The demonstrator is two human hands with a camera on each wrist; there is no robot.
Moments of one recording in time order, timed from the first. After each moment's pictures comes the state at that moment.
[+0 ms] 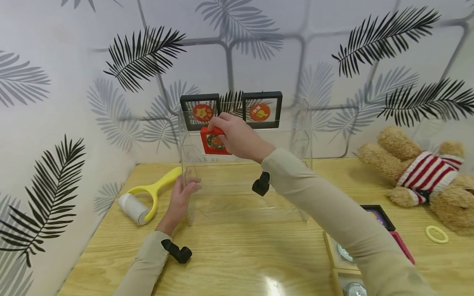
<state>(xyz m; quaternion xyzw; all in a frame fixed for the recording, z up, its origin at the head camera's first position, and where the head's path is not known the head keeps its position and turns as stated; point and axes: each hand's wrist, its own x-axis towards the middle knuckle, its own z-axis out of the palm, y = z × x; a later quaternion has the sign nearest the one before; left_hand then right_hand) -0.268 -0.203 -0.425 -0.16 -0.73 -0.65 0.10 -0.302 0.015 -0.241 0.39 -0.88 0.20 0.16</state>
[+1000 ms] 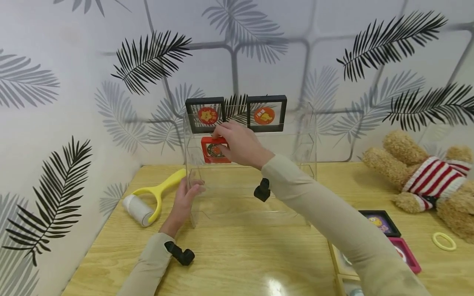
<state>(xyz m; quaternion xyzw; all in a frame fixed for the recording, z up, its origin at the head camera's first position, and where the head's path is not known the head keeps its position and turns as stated) -0.269 -0.204 -0.425 -0.16 -0.74 -0.65 0.09 -0.311 0.008 -0.260 0.39 -0.88 0.15 0.22</state>
